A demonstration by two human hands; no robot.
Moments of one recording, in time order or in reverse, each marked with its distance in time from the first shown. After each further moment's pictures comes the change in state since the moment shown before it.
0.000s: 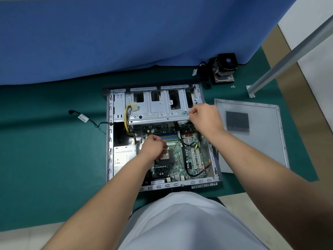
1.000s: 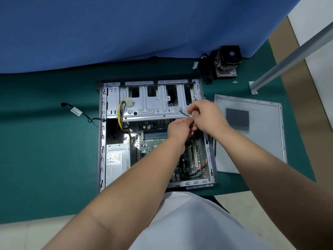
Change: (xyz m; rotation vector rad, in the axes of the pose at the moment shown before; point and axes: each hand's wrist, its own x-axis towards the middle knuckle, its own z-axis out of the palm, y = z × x) left_hand 0.002 0.054 0.104 -0.429 -0.092 -0.004; right_hand 0.012 0.016 -0.008 0.107 -0.127 -0.081
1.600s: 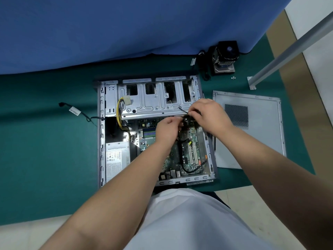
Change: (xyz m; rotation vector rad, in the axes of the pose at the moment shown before) left_hand -0.009 0.003 -0.039 0.266 0.089 0.157; right_hand -0.004 0.029 0.003 -0.222 0.044 -0.312
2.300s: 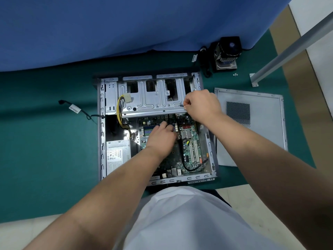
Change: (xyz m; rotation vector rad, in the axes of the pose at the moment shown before) left_hand 0.020 -0.039 -0.040 1.653 -0.199 0.749; right_hand 0.035 -0.036 -0.006 -0.101 -0.089 0.263
